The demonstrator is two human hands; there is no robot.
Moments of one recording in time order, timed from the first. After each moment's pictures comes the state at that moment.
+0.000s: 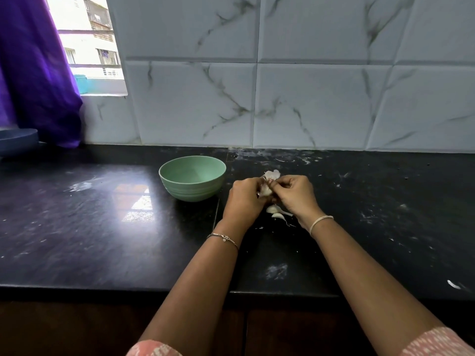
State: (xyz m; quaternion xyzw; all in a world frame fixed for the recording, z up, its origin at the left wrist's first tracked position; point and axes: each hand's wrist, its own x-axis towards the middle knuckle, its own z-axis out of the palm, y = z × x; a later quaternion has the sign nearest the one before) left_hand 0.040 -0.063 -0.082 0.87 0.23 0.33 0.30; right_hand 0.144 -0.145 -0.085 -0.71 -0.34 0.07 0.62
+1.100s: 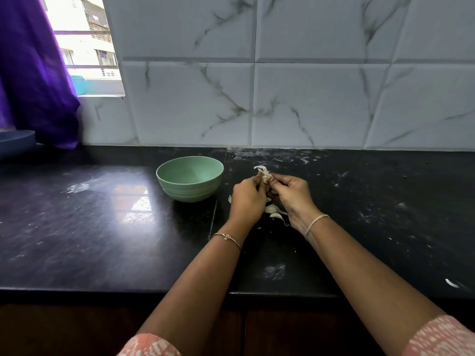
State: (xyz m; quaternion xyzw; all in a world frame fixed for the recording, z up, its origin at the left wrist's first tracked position) left_hand 0.052 -0.076 -0.080 0.82 0.27 0.35 0.38; right_hand 0.128 -0.141 -0.079 -0.58 -0.23 0.21 0.76
